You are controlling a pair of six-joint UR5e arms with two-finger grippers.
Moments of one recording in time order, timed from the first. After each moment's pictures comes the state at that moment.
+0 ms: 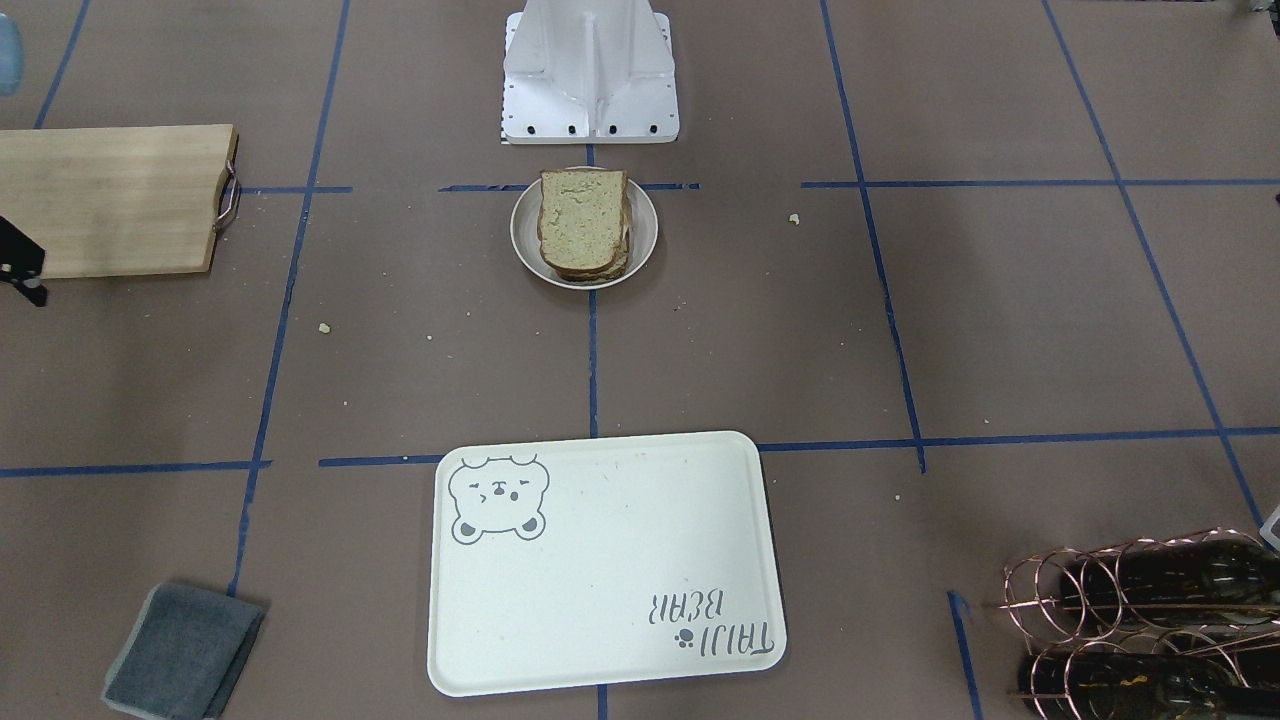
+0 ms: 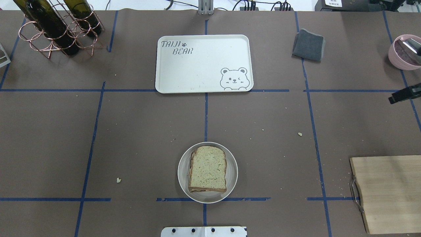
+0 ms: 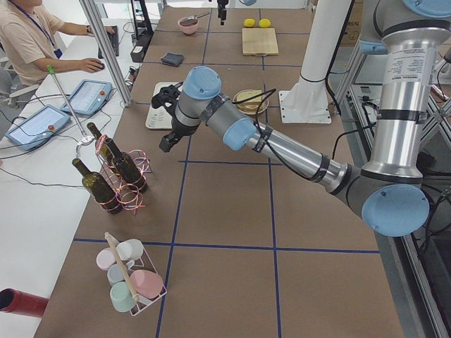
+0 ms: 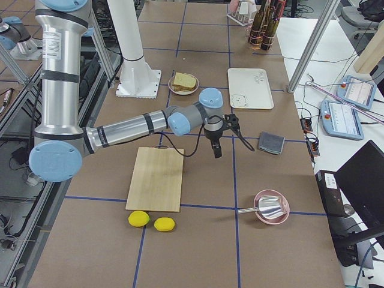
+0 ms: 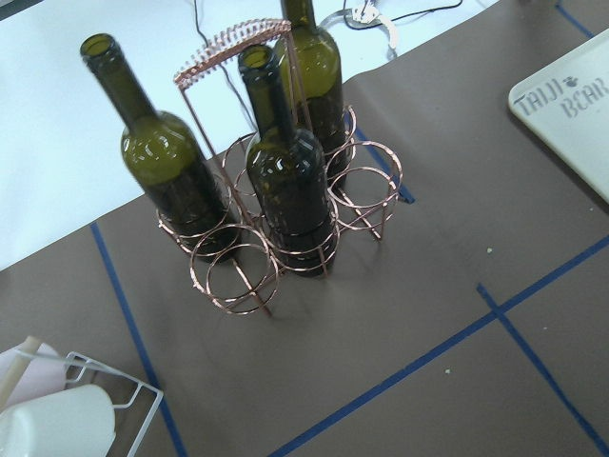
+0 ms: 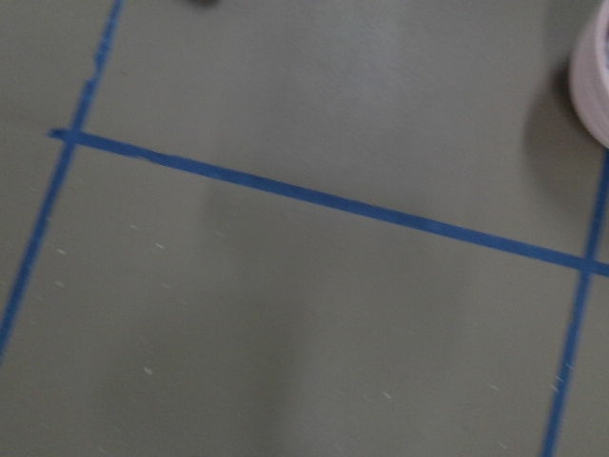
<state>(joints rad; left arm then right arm) -1.45 -1.62 -1.98 -1.92 -2.49 -0.06 1.24 -1.71 1.92 -1.35 2.21 0.29</state>
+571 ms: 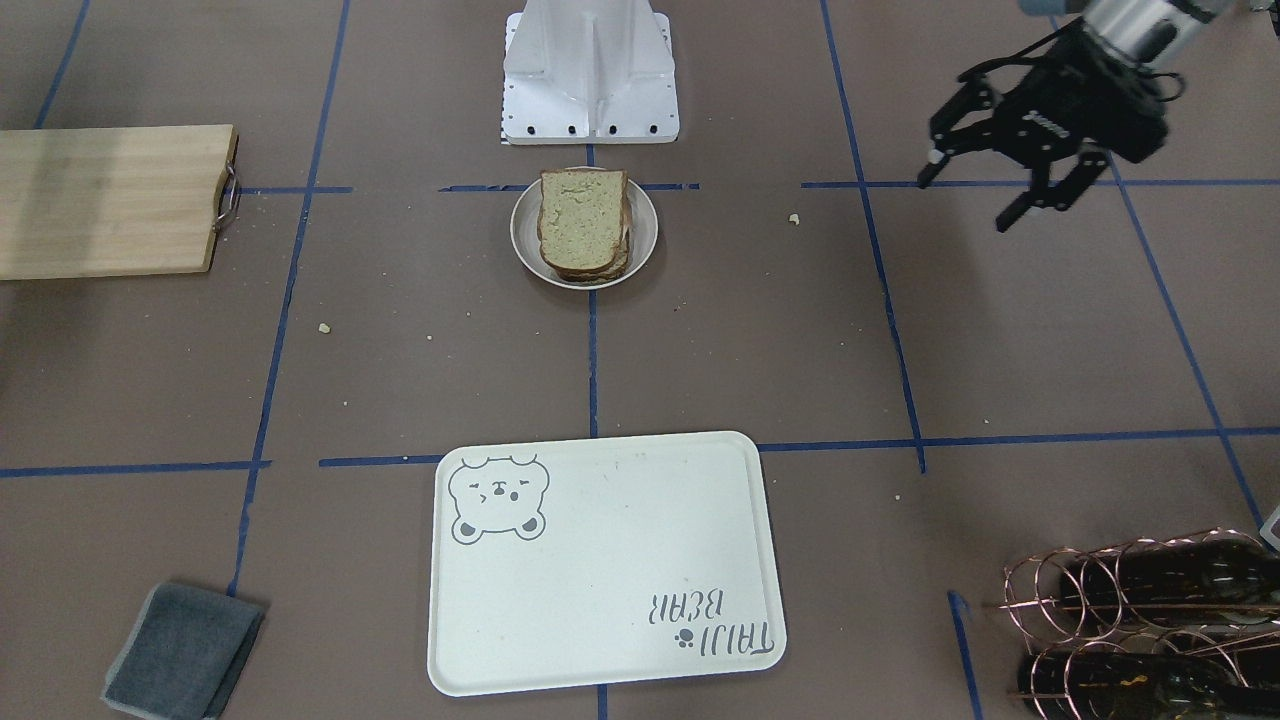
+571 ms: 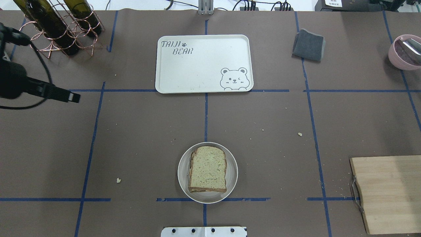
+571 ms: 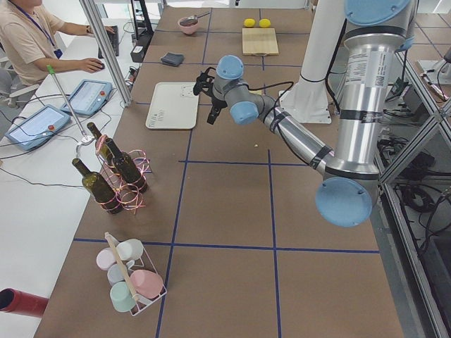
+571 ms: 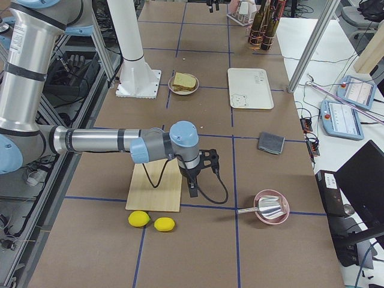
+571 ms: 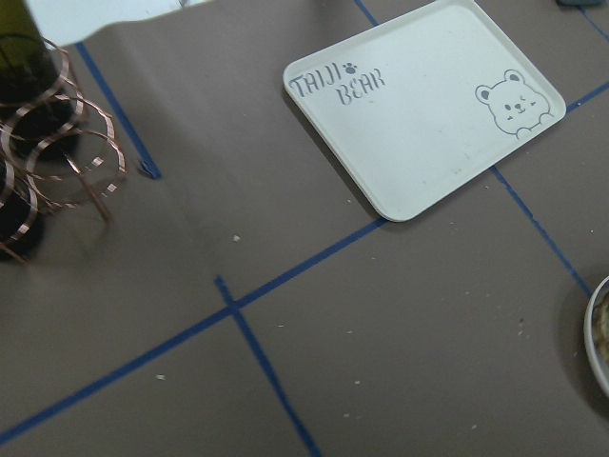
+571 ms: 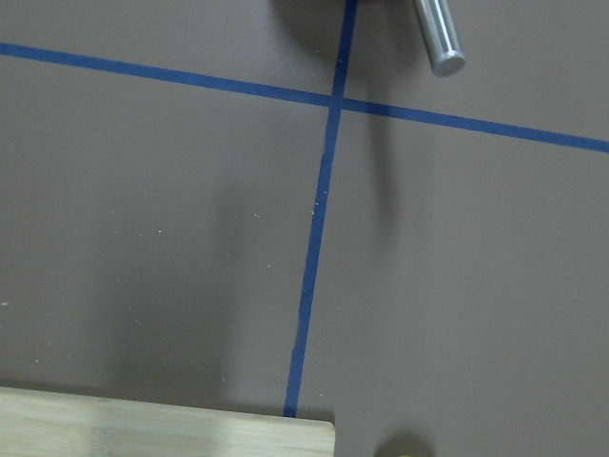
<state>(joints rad) -0.85 -1.66 -2.15 -1.99 -2.13 -0.90 1.56 -1.91 1.91 -1.39 2.28 0.01</state>
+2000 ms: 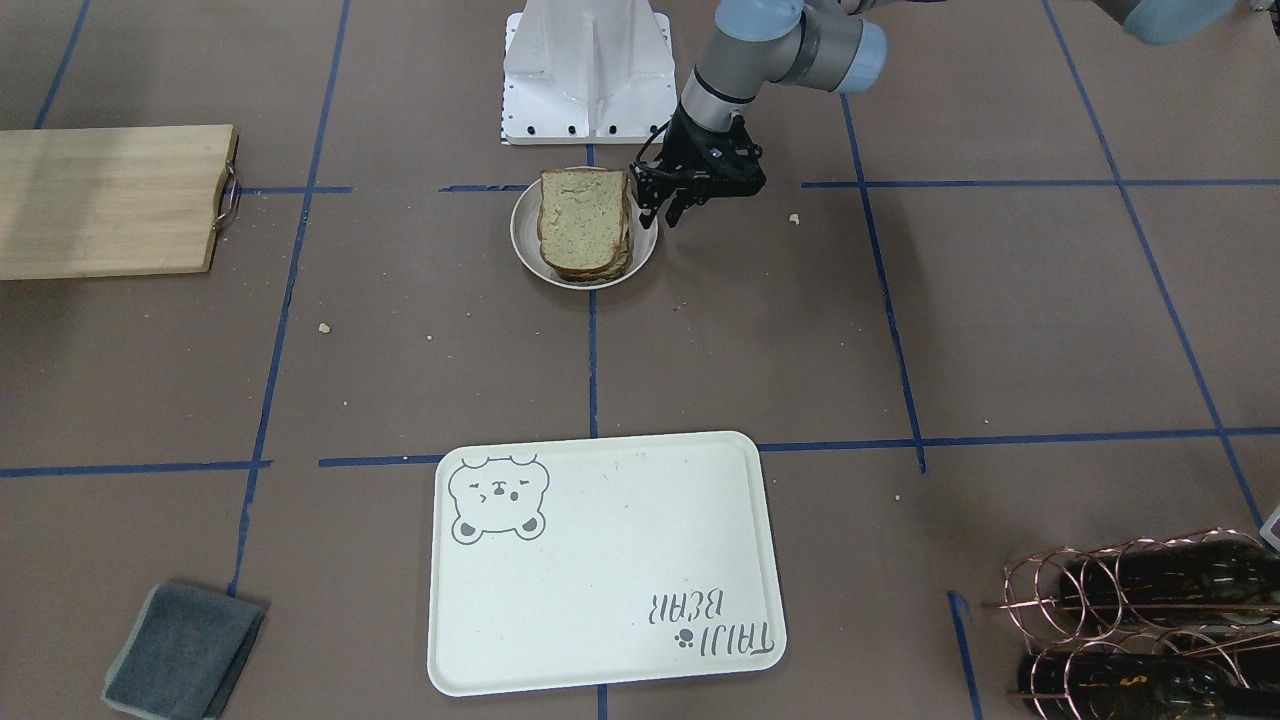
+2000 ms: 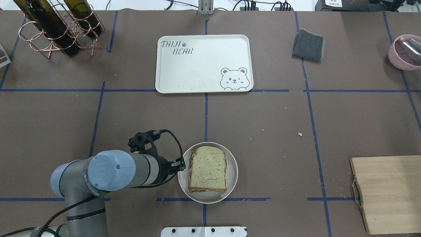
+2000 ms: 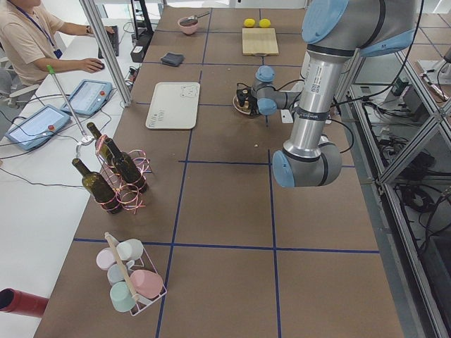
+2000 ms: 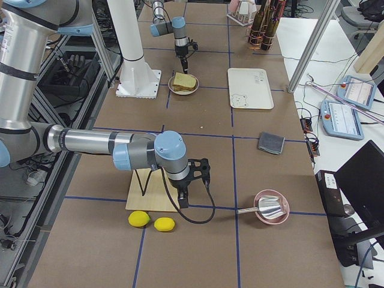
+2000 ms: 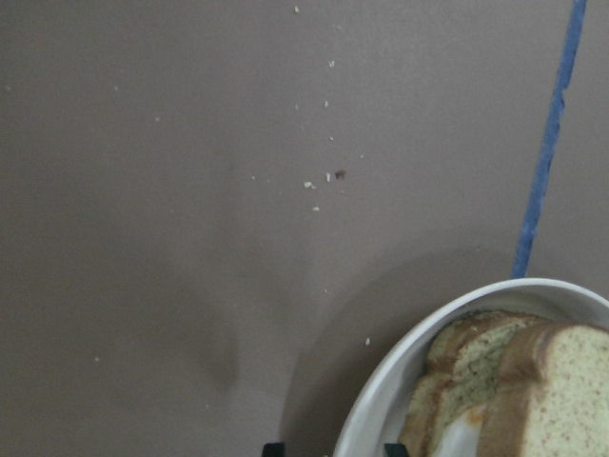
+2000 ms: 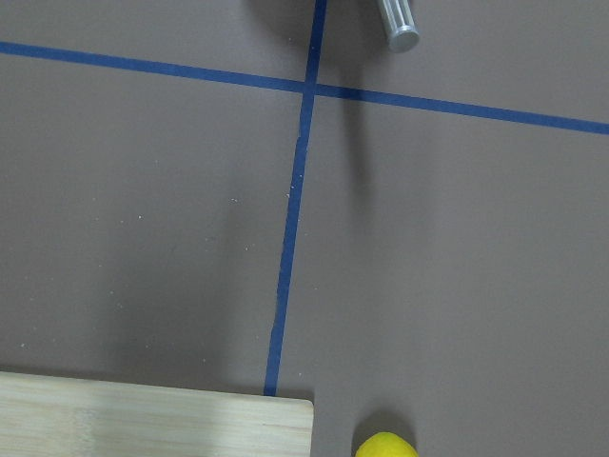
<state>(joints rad) -0.27 -1.98 -1.84 -1.99 -1.65 -1.72 1.60 -1.93 1.90 -1.39 2.30 -0.03</state>
